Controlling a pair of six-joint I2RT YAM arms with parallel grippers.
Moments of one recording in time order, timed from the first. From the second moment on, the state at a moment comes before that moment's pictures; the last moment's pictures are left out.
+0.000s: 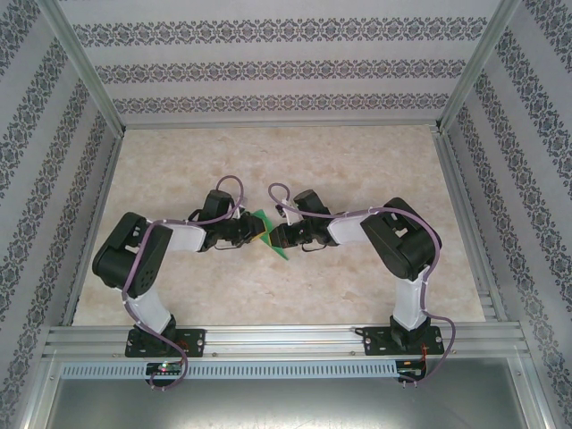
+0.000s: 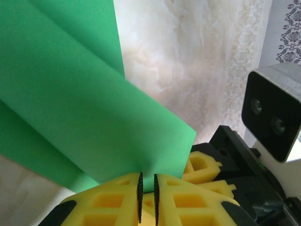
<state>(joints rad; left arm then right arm) -0.36 1.74 0.69 0.28 0.63 -0.93 0.63 1.94 0.92 0.18 -0.64 0.49</state>
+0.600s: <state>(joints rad) -0.36 1.78 0.68 0.35 0.59 -0.97 0.63 1.92 0.95 0.05 -0.66 0.46</state>
